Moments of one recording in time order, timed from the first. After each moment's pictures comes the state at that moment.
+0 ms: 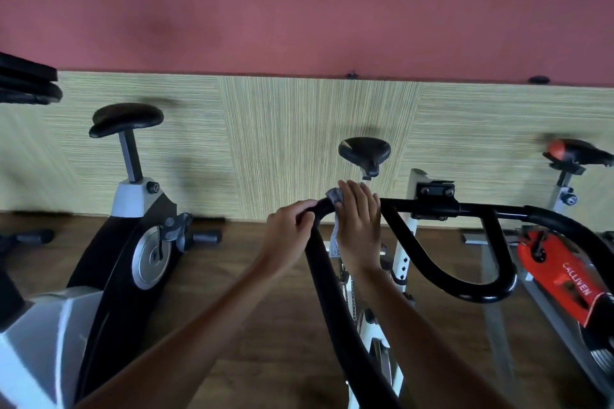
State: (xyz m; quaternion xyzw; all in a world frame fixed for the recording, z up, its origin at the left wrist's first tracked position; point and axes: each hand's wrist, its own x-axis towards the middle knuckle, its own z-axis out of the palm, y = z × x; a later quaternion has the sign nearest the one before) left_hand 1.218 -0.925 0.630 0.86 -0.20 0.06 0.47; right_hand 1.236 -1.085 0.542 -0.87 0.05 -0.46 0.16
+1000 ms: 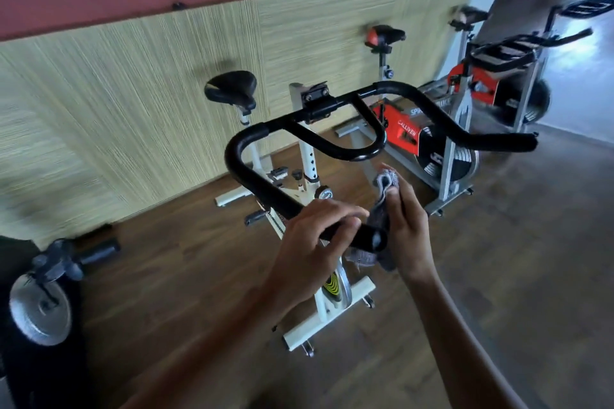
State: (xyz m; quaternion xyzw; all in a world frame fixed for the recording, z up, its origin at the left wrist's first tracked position) left_hand 1.078 -0.881 0.647 0.63 -0.55 -0.13 0.53; right_hand 0.966 -1.015 0.595 -0.67 0.29 -0.44 0.52
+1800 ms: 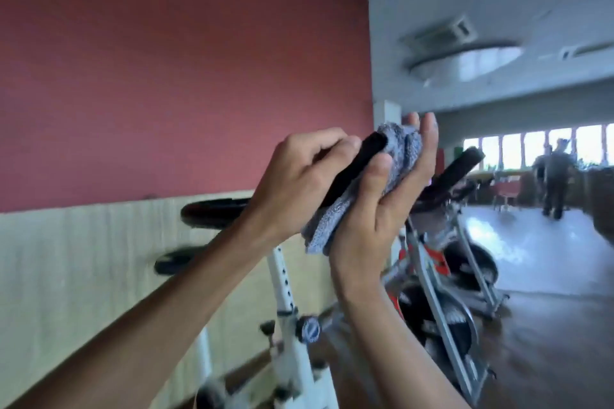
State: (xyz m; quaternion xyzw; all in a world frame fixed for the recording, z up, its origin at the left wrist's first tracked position) left_hand 1.113 -0.916 0.607 0.37 -0.75 0.04 0.55; right_hand 1.054 -0.973 0.555 -0.47 -0.03 -0.87 0.17
